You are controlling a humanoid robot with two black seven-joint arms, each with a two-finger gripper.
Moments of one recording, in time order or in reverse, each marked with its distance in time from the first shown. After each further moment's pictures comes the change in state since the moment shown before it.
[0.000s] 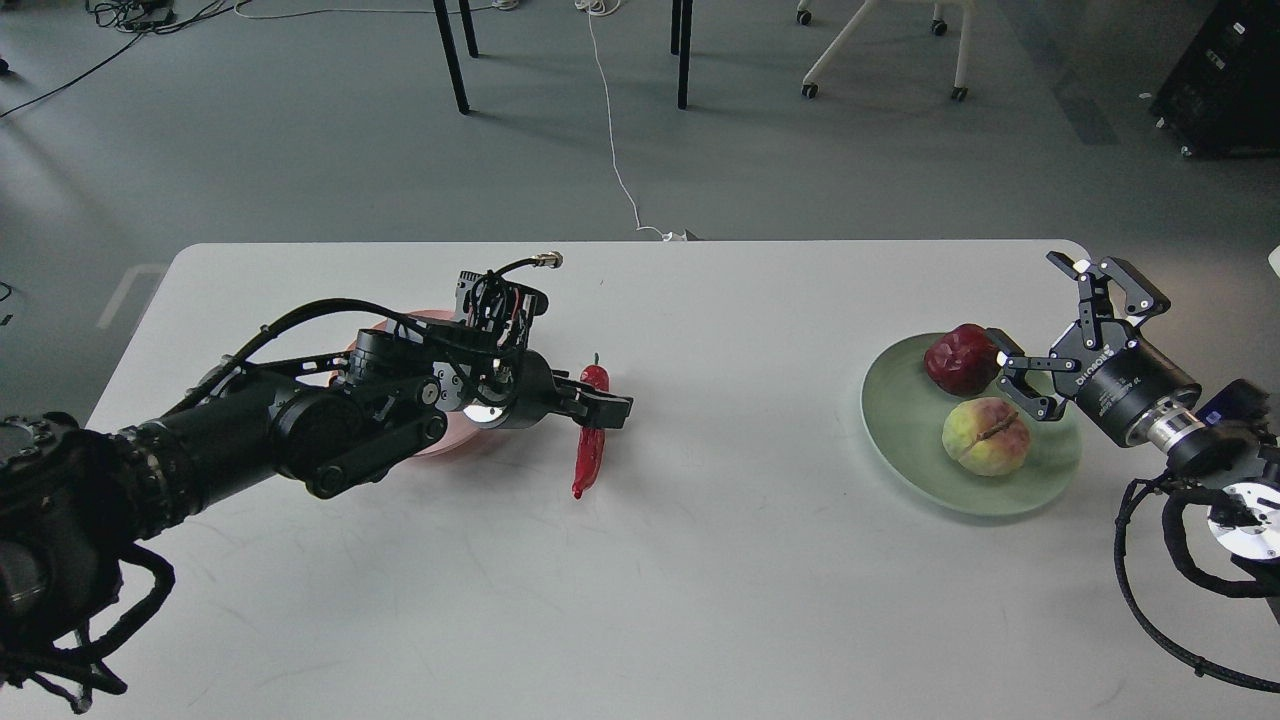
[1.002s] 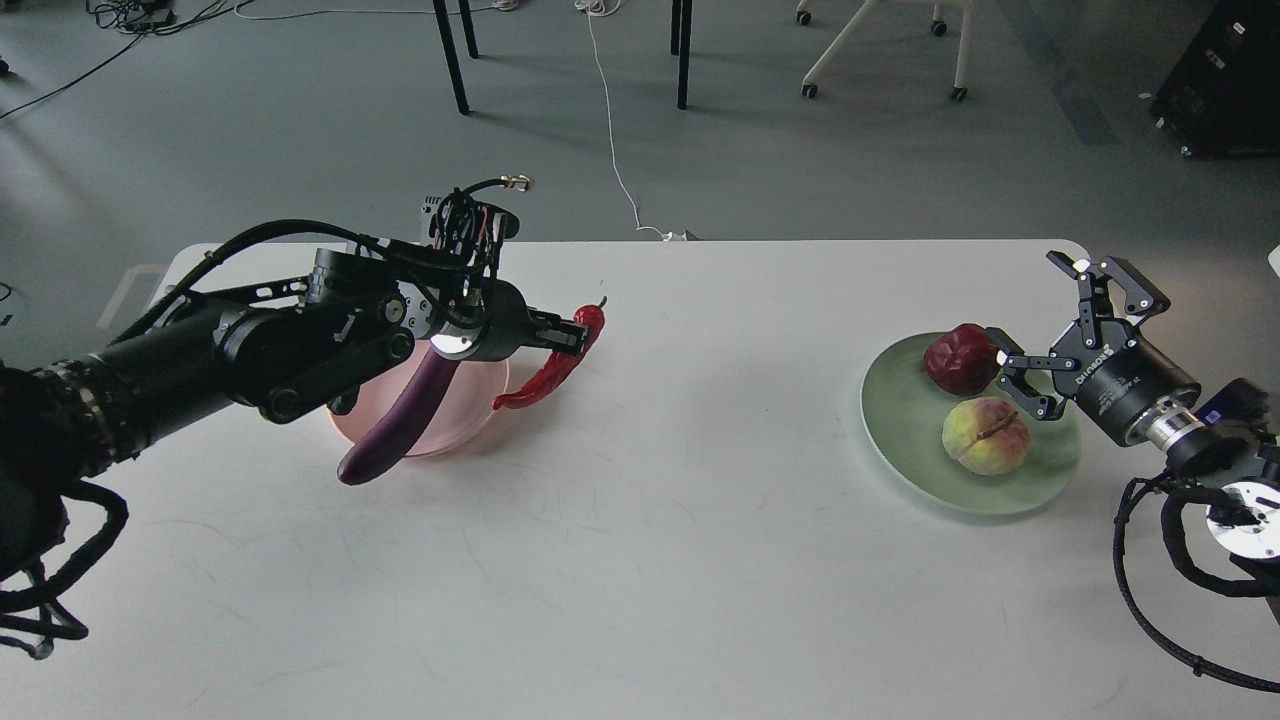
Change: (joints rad) left arm -0.157 0.130 -0.015 -0.053 -0.128 -0.105 0.031; right arm 0.000 0.005 0.002 -0.002 0.000 0.000 0.000
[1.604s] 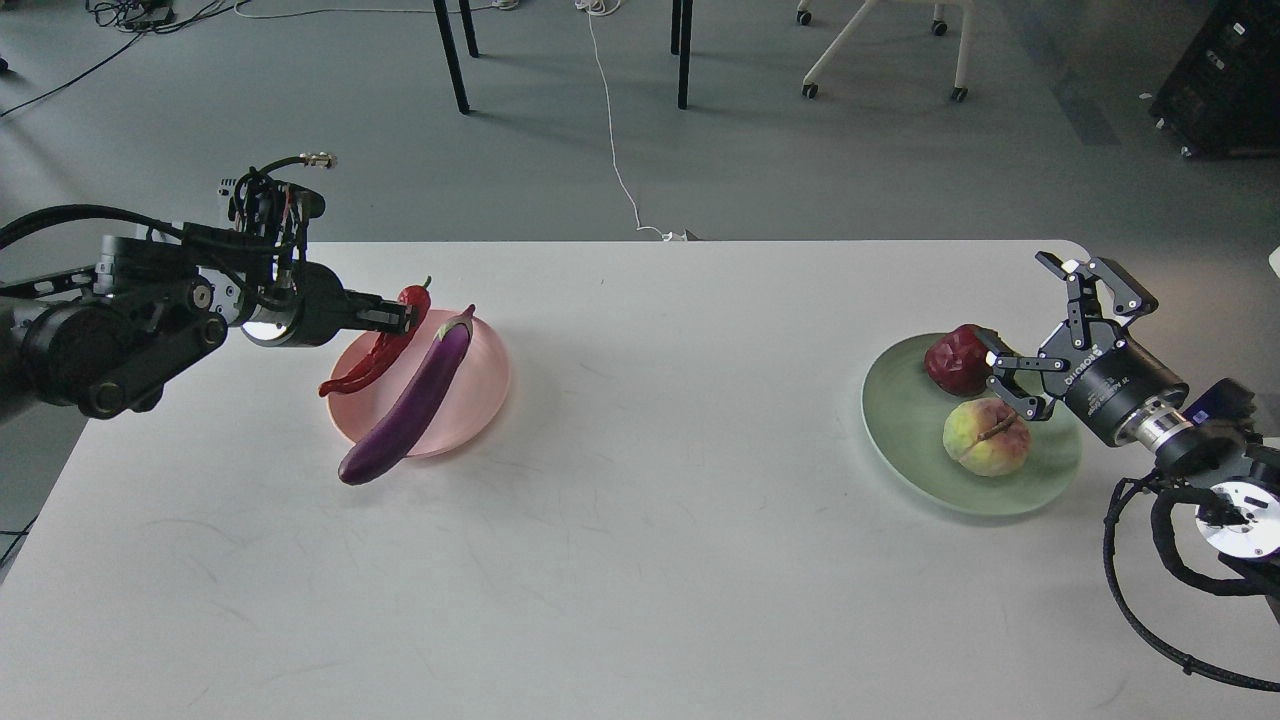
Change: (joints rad) left arm 0.071 0.239 0.034 0.078 0.072 -0.002 -0.125; right arm 0.003 0.012 -0.002 0.000 -0.001 0.000 0.000
